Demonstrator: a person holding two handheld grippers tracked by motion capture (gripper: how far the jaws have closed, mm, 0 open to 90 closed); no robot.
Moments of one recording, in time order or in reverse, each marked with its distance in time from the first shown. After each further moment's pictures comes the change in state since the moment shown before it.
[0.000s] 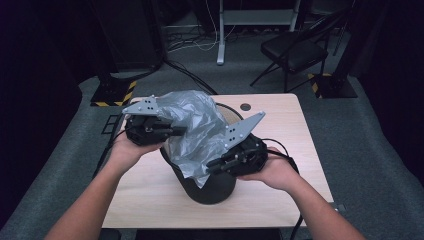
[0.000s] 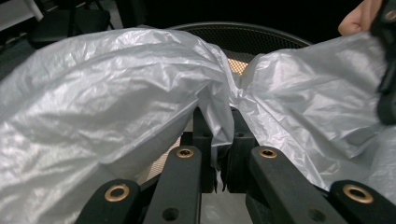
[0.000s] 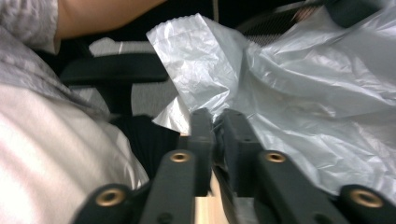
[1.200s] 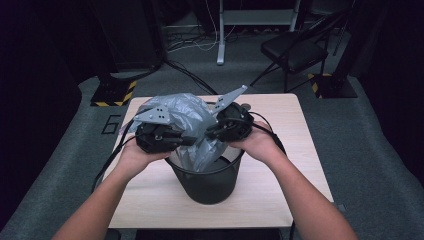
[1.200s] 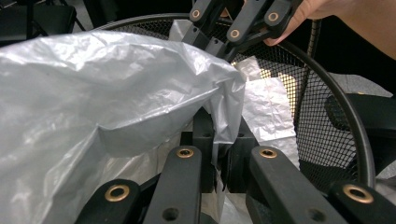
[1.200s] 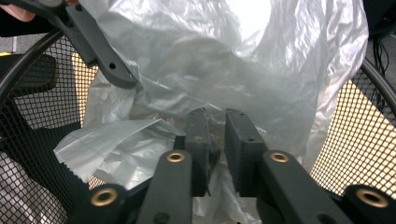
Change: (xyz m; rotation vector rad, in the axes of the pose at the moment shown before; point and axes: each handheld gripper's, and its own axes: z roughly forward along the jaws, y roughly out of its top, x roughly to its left) left arm -0.018 -0.002 0.021 0.025 -0.108 0.025; right arm -0.066 0.022 0.021 0.117 -0.312 0.126
